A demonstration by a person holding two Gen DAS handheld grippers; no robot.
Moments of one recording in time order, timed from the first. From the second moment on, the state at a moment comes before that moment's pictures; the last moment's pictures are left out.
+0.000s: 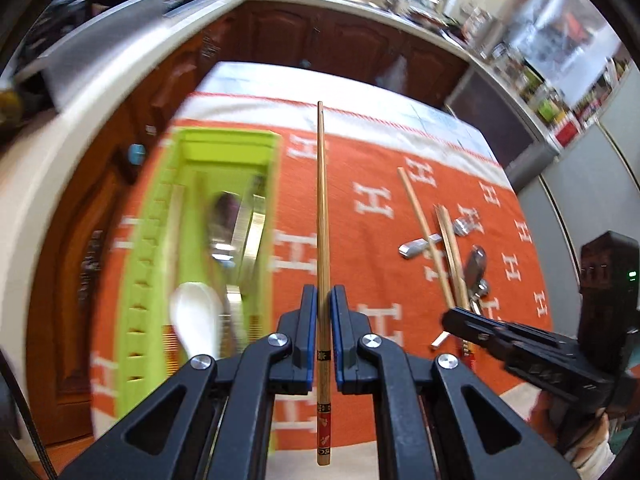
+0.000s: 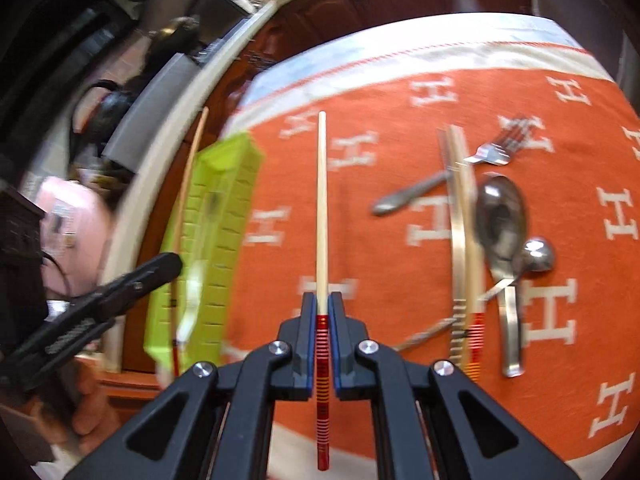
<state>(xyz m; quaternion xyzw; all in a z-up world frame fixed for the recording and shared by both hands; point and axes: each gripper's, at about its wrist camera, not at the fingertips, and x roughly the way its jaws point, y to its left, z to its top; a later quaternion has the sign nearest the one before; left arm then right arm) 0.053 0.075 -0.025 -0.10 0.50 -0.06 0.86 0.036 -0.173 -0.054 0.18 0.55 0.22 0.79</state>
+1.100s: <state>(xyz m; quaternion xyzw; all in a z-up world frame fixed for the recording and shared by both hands) 0.055 0.162 -0.061 -0.07 0.52 0.02 0.85 0.081 -0.011 -0.092 0.25 0.63 0.32 0.66</state>
